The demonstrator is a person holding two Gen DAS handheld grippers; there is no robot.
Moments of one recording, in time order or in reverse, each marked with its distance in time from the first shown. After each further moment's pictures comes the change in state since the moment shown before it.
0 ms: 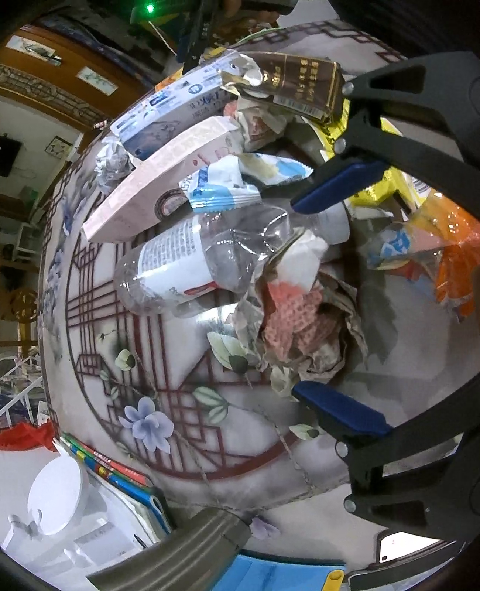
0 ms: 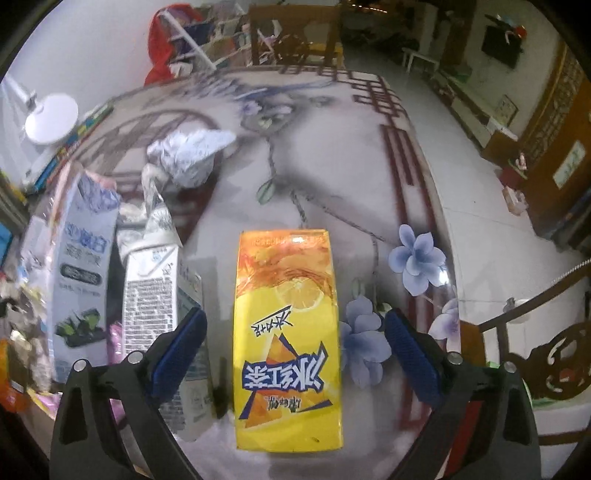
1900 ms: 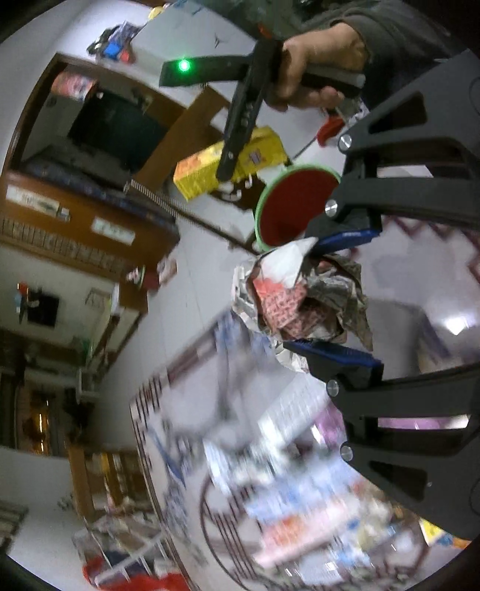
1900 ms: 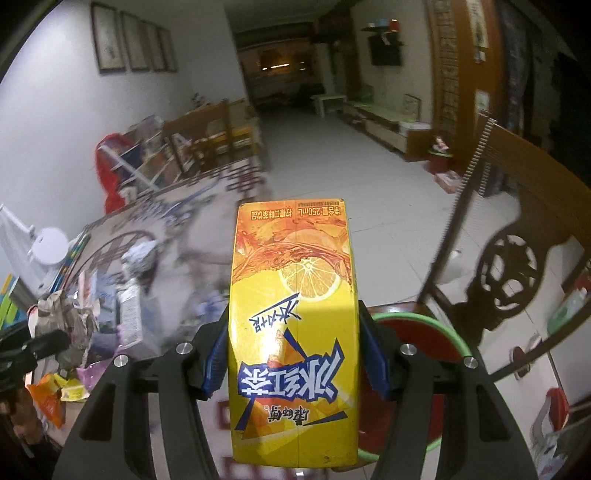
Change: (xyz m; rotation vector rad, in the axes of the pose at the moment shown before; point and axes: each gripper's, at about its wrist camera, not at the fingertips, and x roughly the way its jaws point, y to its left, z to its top) left arm -0.074 -0.305 0.027 0.306 -0.262 -0.452; right arm -0.185 -0.155 -0.127 0.391 -0.317 -0.064
